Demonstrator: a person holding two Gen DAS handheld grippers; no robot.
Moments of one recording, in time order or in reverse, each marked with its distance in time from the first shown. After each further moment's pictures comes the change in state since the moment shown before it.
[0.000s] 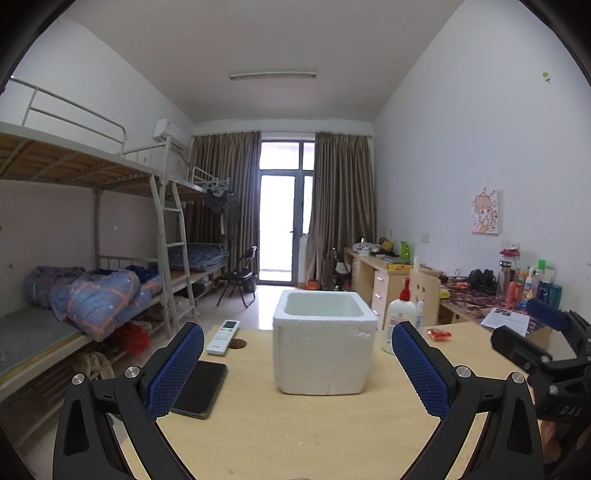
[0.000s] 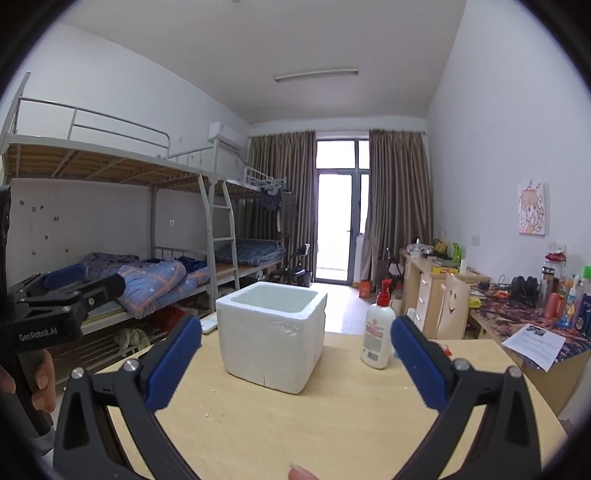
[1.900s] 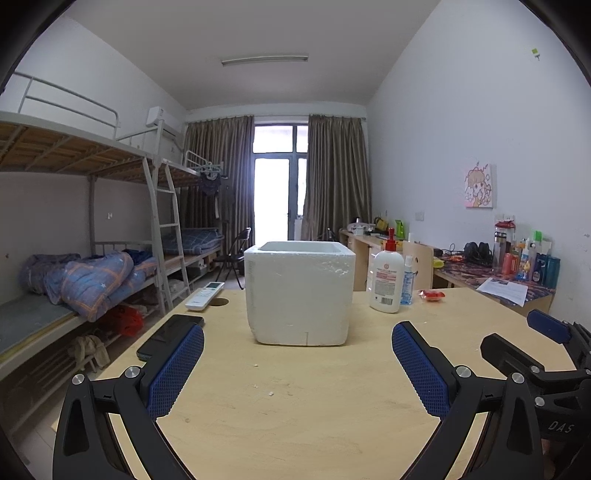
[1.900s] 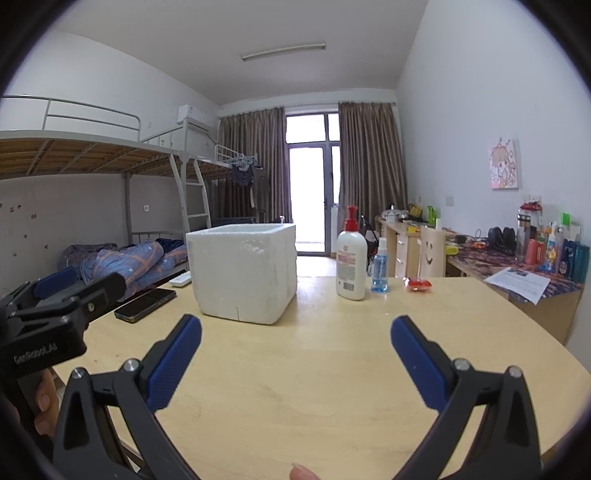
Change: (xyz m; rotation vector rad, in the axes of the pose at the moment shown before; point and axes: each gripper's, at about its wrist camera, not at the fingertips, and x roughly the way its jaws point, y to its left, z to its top) left arm 0.004 -0.024 -0.070 0.020 0.062 -0.009; right arm -0.017 -0.017 -0.083 0.084 0.089 -0.092
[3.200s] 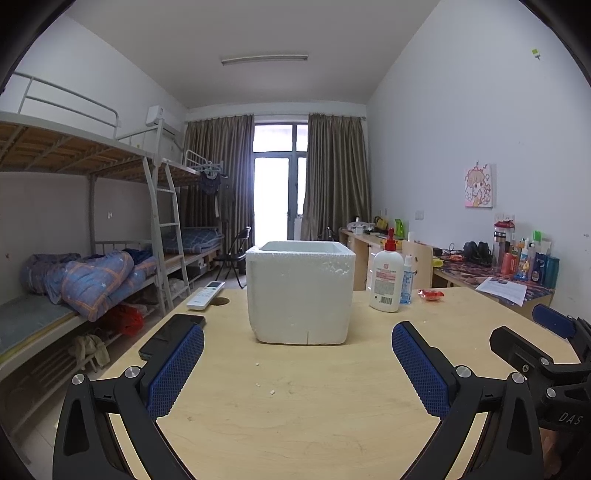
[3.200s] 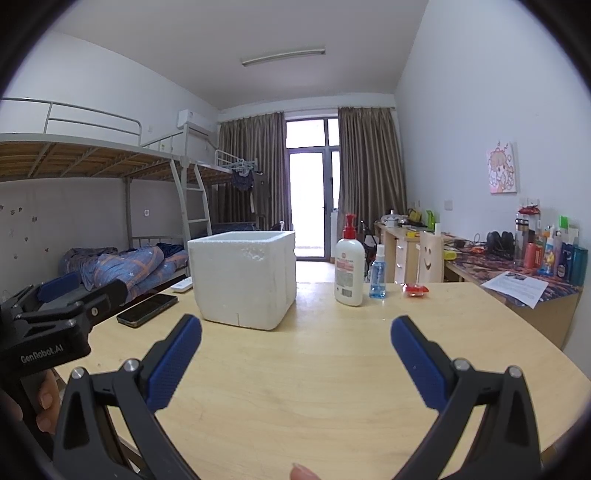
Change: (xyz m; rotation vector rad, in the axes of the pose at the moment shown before) left arm -0.002 0.002 0.000 0.005 0.007 -0.004; right arm -0.005 -0.002 0.004 -0.003 -0.015 -0.002
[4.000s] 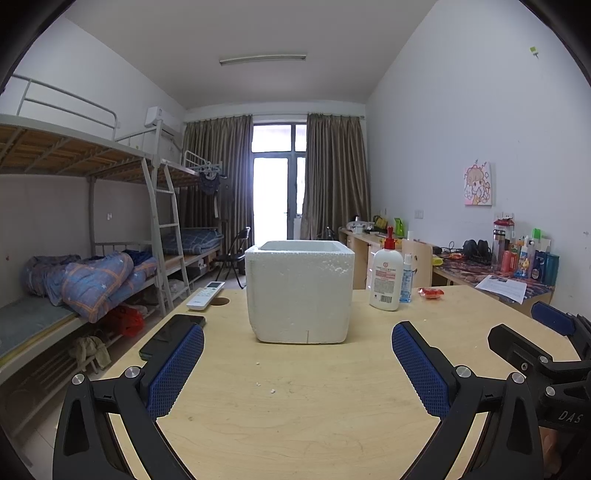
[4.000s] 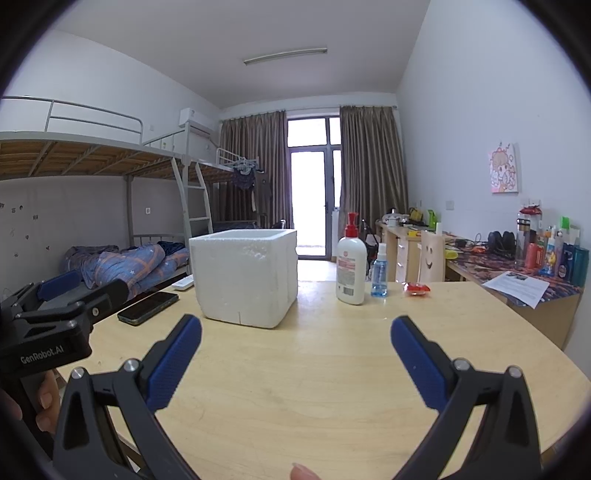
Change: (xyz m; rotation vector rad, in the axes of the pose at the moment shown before) left arm 0.001 -0.002 0.001 0.007 -0.001 0.001; right arm 0.000 -0.002 -0.002 -0.001 0.002 0.004
